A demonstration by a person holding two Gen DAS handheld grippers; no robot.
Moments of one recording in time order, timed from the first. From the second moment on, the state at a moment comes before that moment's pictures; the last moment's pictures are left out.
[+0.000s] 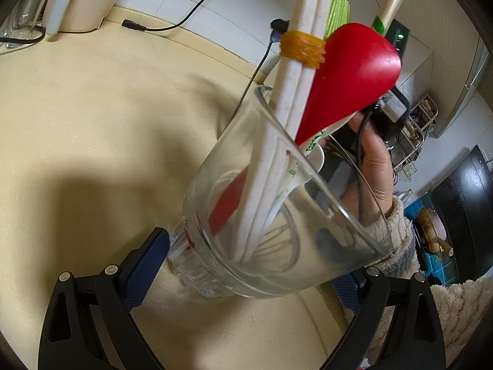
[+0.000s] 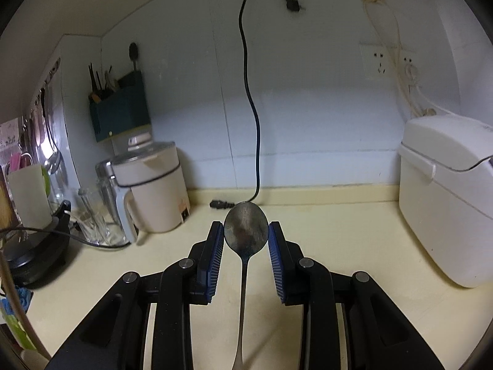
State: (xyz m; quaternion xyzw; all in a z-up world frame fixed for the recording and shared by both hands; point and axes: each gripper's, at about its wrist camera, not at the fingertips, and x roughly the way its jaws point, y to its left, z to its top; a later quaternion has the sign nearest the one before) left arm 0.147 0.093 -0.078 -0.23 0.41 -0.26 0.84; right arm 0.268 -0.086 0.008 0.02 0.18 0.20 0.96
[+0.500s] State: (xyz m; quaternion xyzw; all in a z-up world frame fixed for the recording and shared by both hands) left arm 0.147 0.093 -0.078 -0.23 0.41 -0.26 0.84; right arm 0.230 -0.092 0.042 0.02 0.12 0.20 0.97
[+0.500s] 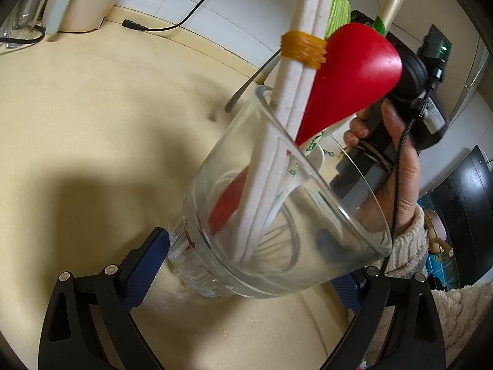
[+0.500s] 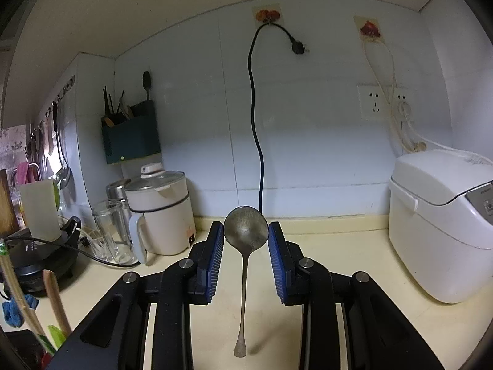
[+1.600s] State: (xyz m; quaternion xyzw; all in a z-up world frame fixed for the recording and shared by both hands) left arm 0.147 0.093 -0.078 -0.23 0.41 -0.26 0.84; right arm 0.070 -0.098 0.118 0.03 0.06 0.27 0.96
